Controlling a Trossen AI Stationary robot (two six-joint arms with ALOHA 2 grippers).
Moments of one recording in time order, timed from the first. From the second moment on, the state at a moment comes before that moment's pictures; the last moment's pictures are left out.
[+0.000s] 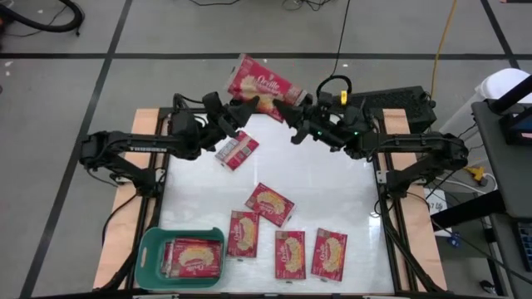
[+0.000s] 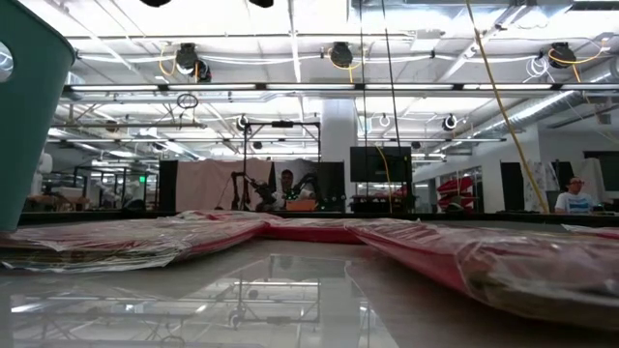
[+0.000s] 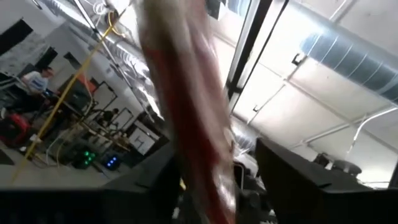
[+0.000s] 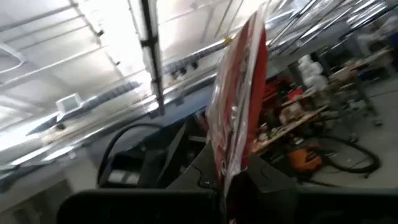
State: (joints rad) left arm 0.15 1.42 1.05 1.00 -0.21 -0.61; right arm -0.11 1.39 1.18 0.64 0.26 0.44
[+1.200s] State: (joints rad) left arm 0.45 1.19 1.05 -0.01 1.01 -0.76; right arm -0.26 1.16 1.18 -0.31 -0.46 1.15
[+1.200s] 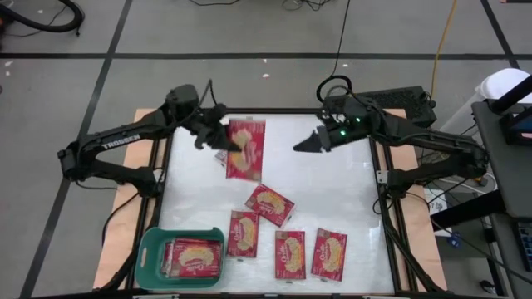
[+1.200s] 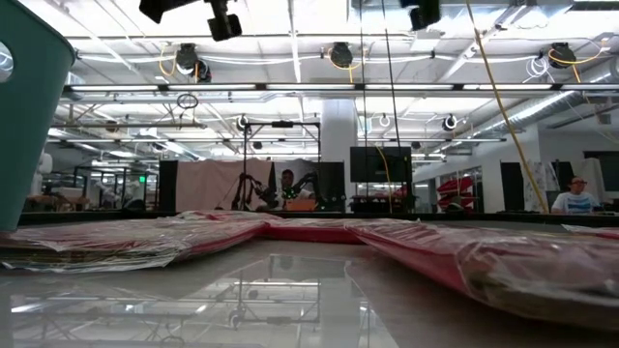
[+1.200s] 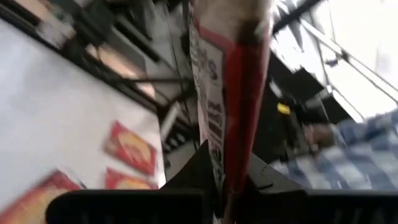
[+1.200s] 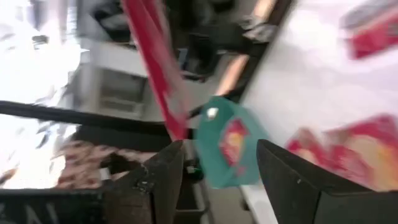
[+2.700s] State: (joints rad) left arm 0.25 1.39 1.05 -0.20 1.09 -0.75; right arm -0.22 1.63 1.18 0.23 -0.94 1.27
